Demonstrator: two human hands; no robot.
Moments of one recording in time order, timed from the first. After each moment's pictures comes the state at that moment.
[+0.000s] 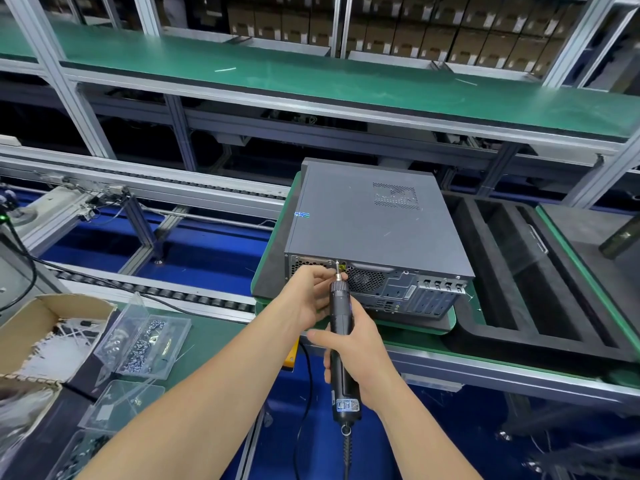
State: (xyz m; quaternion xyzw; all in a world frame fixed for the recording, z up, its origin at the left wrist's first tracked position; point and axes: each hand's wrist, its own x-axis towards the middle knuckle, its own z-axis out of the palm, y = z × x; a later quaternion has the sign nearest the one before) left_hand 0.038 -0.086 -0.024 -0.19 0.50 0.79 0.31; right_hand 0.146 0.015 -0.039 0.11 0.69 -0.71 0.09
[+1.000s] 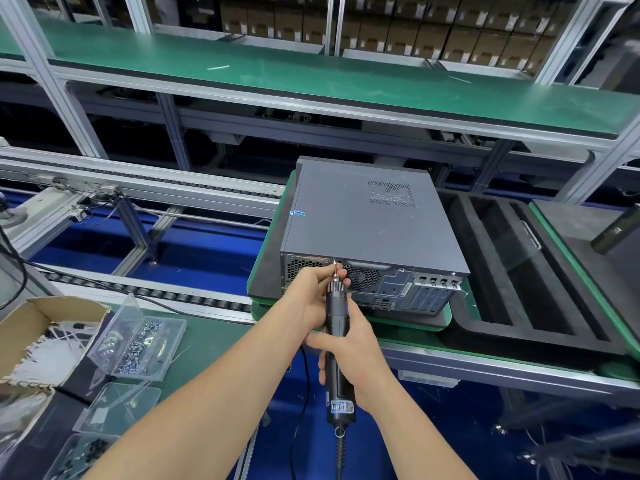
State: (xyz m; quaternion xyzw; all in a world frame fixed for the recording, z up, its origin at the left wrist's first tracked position) left_hand 0.041 -0.074 -0.020 -0.19 0.39 0.84 0.31; right_hand 0.151 0.012 -0.037 0.12 0.68 -0.72 0.10
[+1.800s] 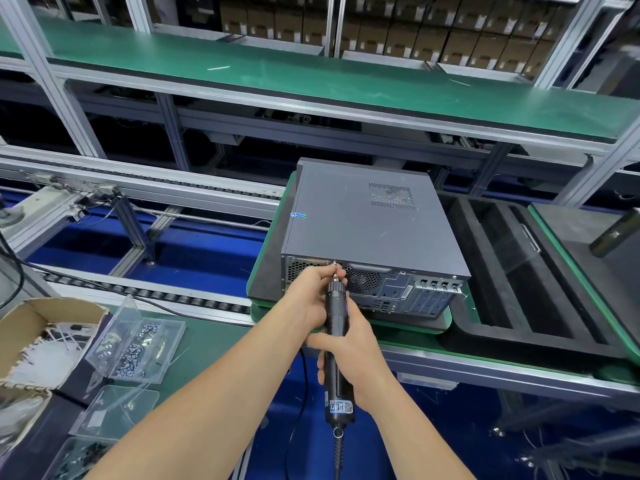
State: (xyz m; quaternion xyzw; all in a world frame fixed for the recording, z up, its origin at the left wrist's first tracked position) left_hand 0.040 -0.074 -0.015 -0.19 0.41 0.84 0.29; right_hand 0.147 0.008 -0.033 0.12 0.68 -0.72 0.10
